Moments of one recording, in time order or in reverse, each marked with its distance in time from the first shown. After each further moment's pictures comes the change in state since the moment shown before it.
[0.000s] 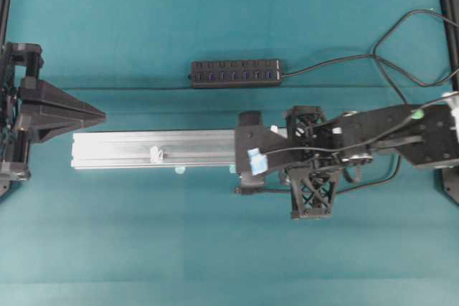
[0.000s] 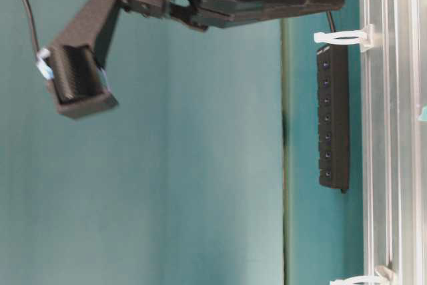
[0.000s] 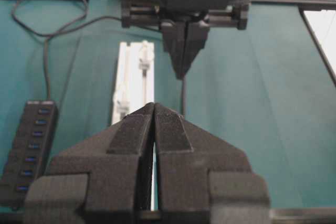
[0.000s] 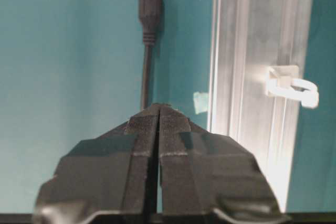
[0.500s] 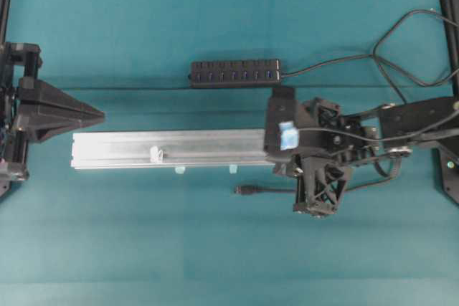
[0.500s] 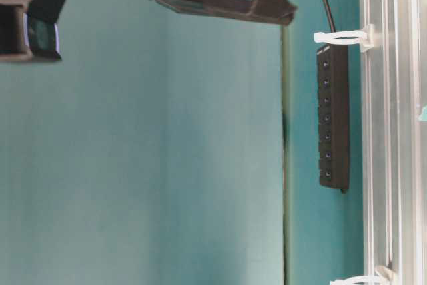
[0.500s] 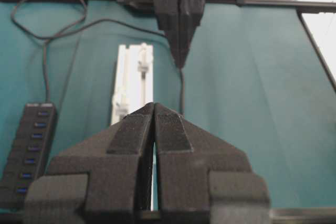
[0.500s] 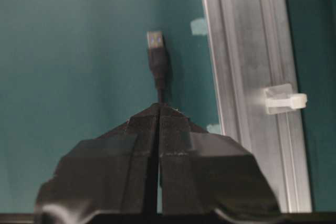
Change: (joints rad) left arm 0.000 -0.006 0.000 0.000 0.000 0.000; right arm -0.003 -0.144 0.121 0.000 -0.210 0.170
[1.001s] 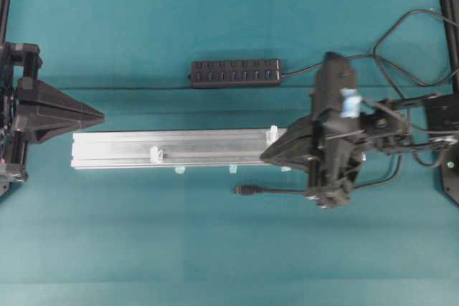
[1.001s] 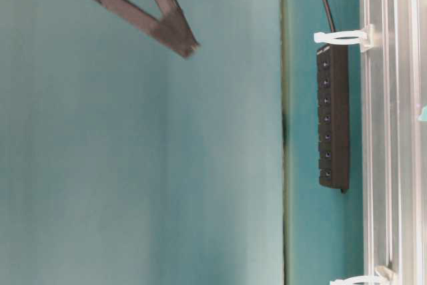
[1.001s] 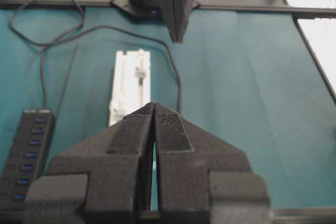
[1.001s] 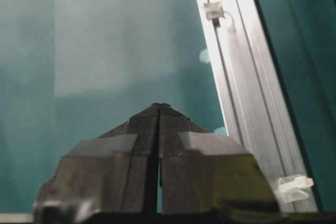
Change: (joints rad) left arm -0.006 -0.002 0.000 0.000 -0.014 0.000; right arm -0.026 -0.155 0.137 0.044 -0.416 0.060
